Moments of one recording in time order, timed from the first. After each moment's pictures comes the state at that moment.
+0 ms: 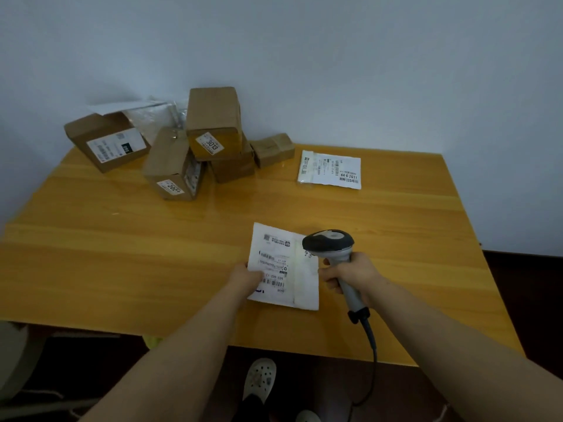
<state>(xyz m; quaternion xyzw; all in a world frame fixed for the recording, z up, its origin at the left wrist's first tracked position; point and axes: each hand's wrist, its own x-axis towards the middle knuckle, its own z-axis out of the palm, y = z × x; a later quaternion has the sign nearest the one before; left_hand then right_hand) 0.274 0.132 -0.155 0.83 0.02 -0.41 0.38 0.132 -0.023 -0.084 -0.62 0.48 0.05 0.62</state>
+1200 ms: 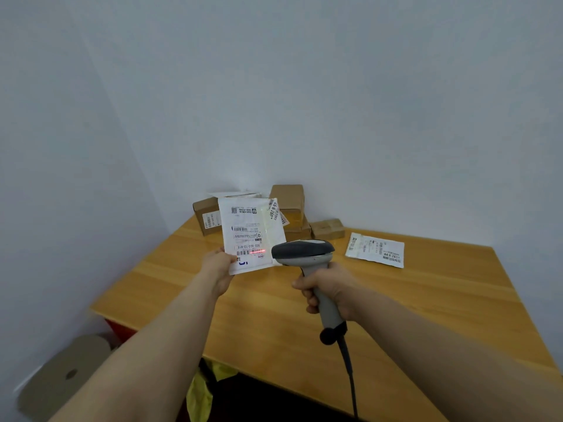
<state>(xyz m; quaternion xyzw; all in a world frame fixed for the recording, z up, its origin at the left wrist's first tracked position) 0.307 0.234 0.027 0.64 0.11 -0.18 0.74 0.147 0.071 0.055 -0.66 0.24 0.07 0.71</state>
